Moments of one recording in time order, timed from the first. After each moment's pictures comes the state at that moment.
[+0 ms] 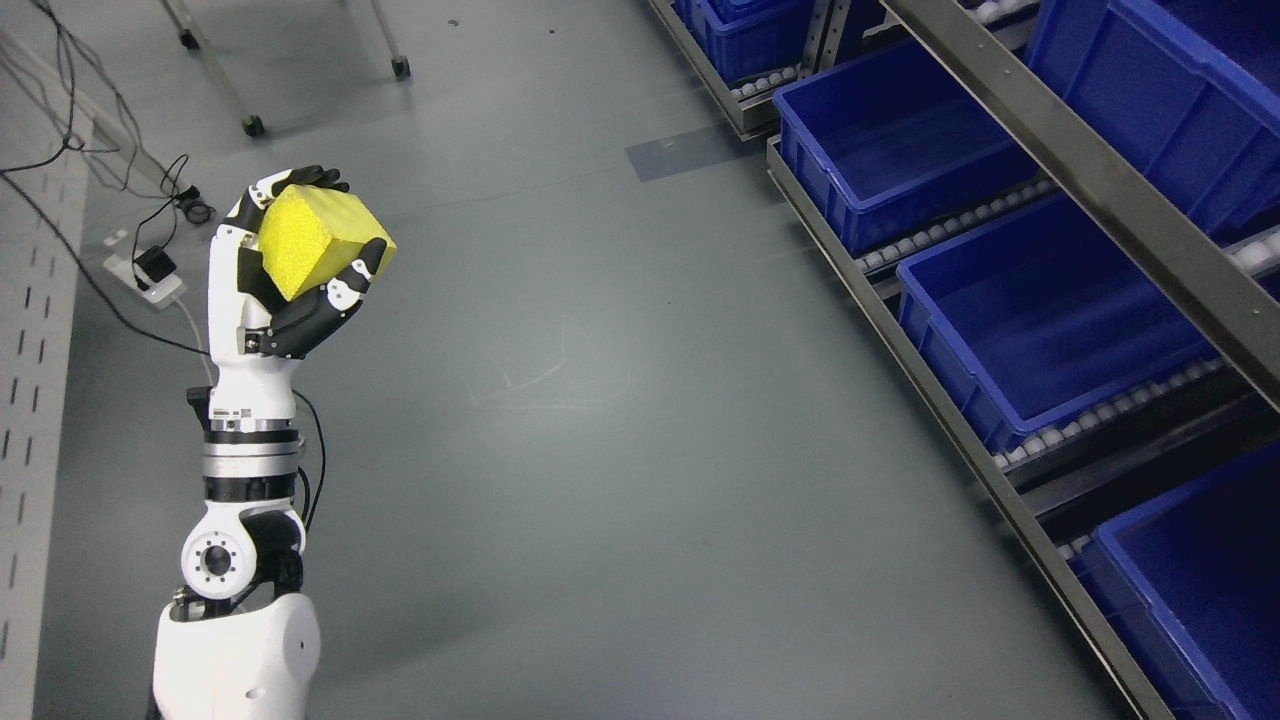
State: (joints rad) left arm -0.13 0.00 0.23 -1.67 0.19 -0.38 -0.21; right arm 0.00 0.00 -0.09 0.00 0.00 -0.10 0.02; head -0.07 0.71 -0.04
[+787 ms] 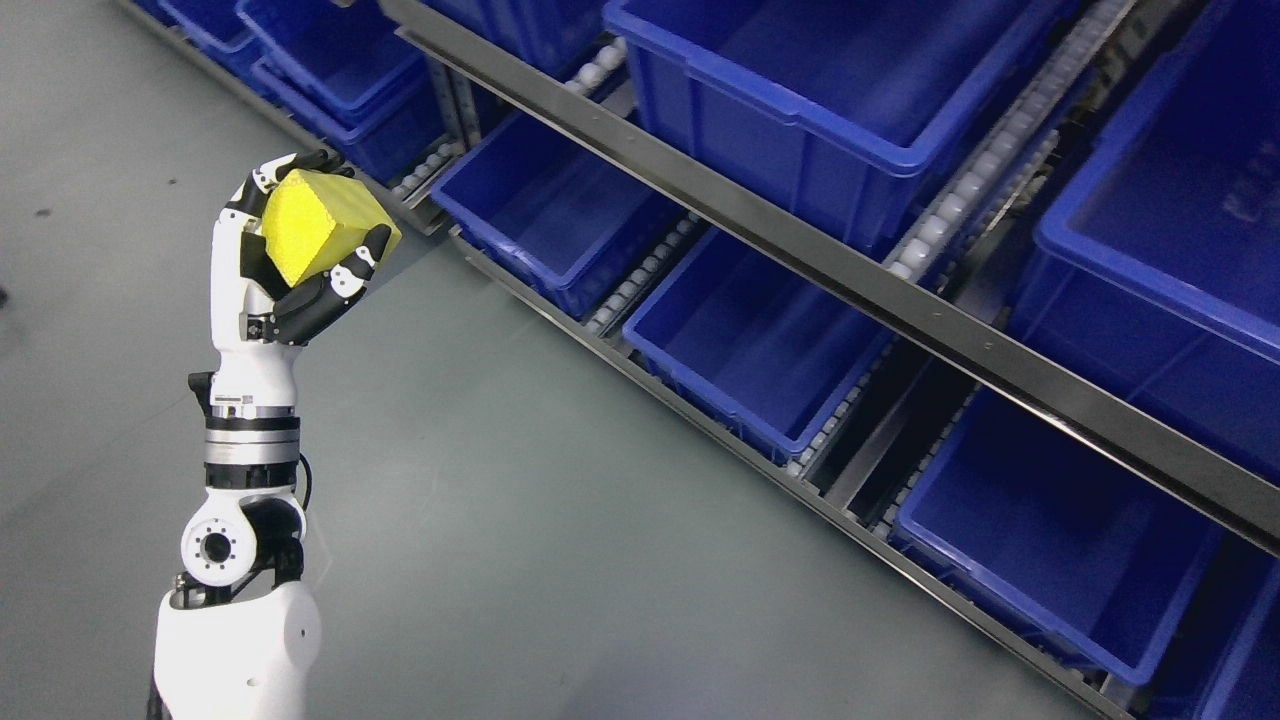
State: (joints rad) left arm -0.15 0.00 0.22 -1.68 0.19 -0.36 -0.22; right arm 0.00 0.00 -0.09 0.00 0.02 -0.10 0.02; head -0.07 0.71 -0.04
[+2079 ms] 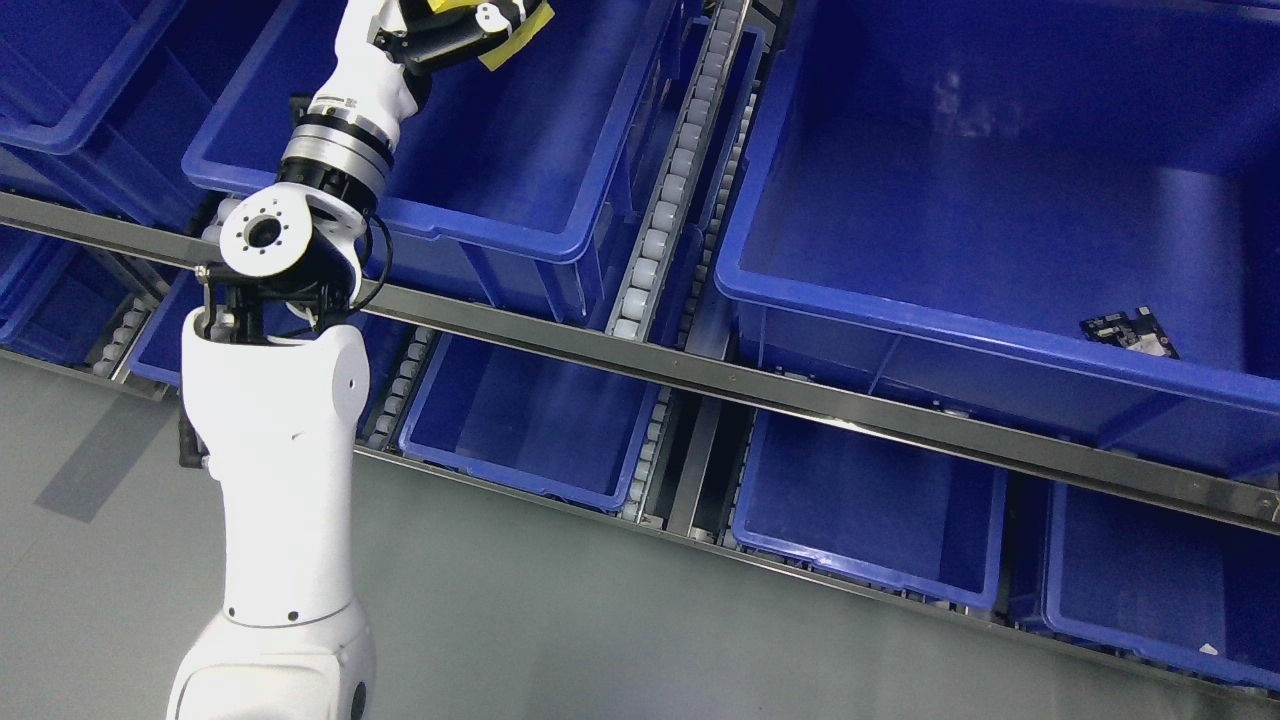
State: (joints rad) left arm -0.70 0.00 0.04 -1.64 0.06 0.42 -0.17; right arm 0.00 0.00 -0.09 0.00 0.00 -0.09 0.02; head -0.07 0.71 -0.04
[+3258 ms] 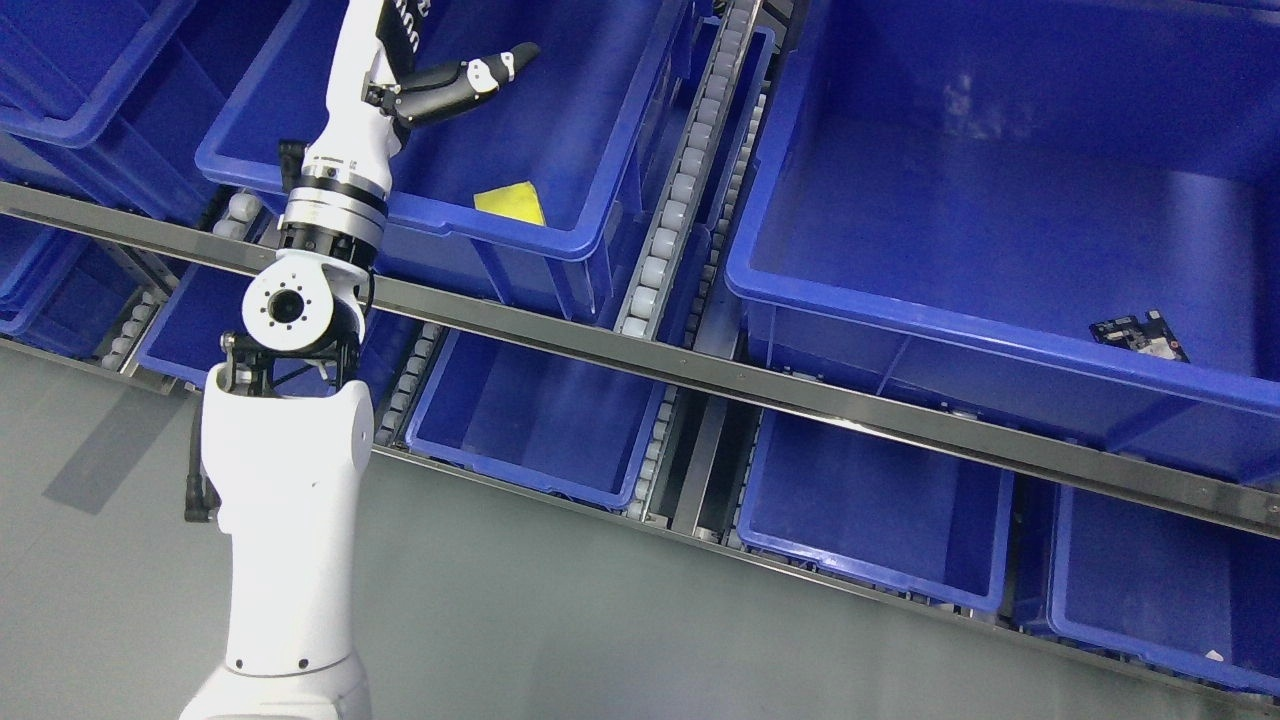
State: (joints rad) left arm -0.55 0.00 0.06 -1.65 -0.05 0.12 -0.16; right arm 0.00 0.00 -0.09 0.00 0.01 -0.10 0.02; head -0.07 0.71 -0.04
